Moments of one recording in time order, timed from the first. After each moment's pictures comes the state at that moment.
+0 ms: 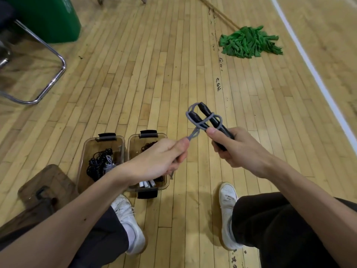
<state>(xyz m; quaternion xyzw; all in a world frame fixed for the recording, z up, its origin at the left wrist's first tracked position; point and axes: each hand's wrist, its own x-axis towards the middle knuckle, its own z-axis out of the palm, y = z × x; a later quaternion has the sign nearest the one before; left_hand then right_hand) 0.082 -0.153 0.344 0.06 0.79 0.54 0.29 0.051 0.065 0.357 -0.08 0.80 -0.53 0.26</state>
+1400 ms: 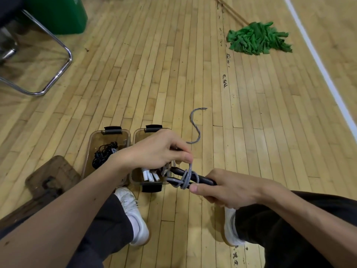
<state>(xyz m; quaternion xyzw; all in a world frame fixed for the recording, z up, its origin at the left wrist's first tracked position) 0.069 -0.177 0.335 0.19 0.85 0.43 0.25 0.092 0.043 0.325 -0.19 0.77 -0.35 0.50</state>
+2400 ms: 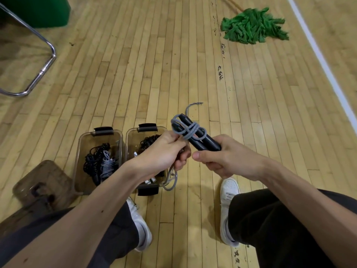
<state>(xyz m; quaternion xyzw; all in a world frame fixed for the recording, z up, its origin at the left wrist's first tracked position) 0.058 -0.146 0.305 -0.03 0.69 0.66 0.29 0.040 0.044 0.323 -0.10 0.70 -0.55 0.44</state>
